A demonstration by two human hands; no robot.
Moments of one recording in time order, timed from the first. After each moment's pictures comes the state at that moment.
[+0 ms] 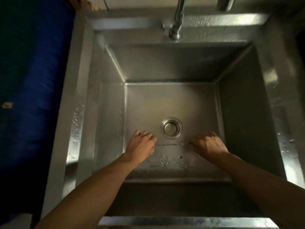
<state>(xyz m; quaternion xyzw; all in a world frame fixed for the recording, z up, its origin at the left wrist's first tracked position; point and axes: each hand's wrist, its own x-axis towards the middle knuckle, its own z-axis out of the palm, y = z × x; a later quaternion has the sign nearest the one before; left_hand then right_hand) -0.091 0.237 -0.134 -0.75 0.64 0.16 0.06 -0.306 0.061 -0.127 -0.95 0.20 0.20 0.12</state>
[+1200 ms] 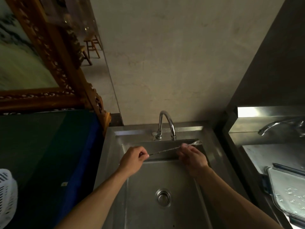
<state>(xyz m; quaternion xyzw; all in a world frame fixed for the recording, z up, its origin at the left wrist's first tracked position) -0.023 0.169 0.184 -0.79 0.49 0.21 -0.30 -0.234 0.034 0.180 -0.33 0.47 -0.28 0.77</state>
